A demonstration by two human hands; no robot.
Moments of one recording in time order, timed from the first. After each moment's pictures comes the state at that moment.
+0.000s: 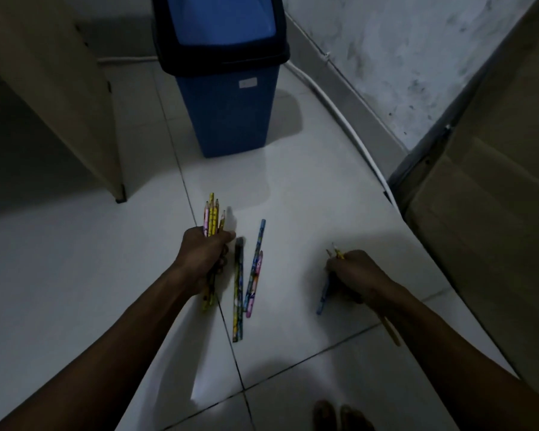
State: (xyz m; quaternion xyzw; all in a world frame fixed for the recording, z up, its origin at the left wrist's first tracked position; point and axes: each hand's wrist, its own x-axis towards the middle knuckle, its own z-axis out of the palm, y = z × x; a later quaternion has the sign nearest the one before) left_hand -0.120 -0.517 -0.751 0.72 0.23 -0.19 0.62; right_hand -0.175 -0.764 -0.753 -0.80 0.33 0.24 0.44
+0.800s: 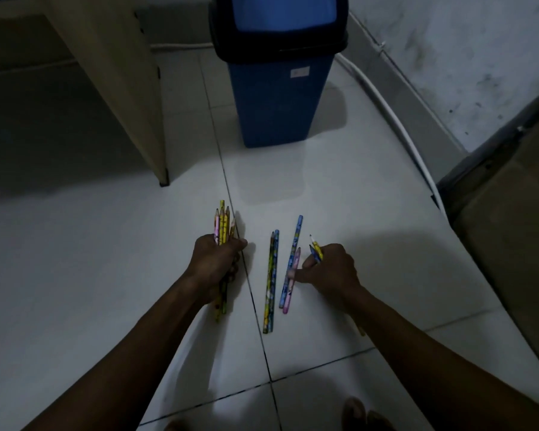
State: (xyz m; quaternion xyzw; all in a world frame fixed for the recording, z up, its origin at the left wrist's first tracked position) left_hand -0.144 -0.478 -0.767 0.70 0.28 -0.17 0.63; right_hand -0.160 -0.677 -0.790 -0.86 0.21 0.18 0.43
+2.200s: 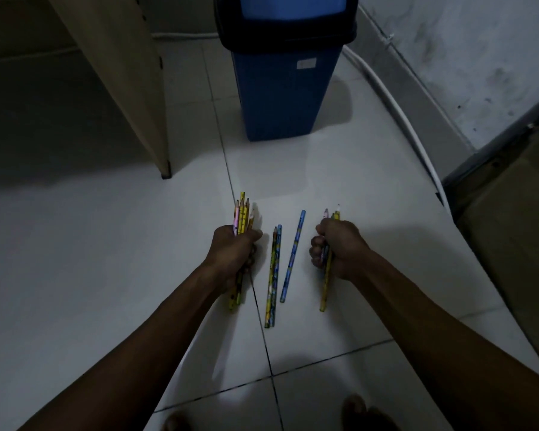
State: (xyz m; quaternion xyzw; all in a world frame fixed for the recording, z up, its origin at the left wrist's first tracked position) left_hand -0.137 -0.498 -0.767 0.70 0.27 -0.19 0.63; right_hand -0.123 -0.673 -0.758 -0.57 0.40 0.23 0.69
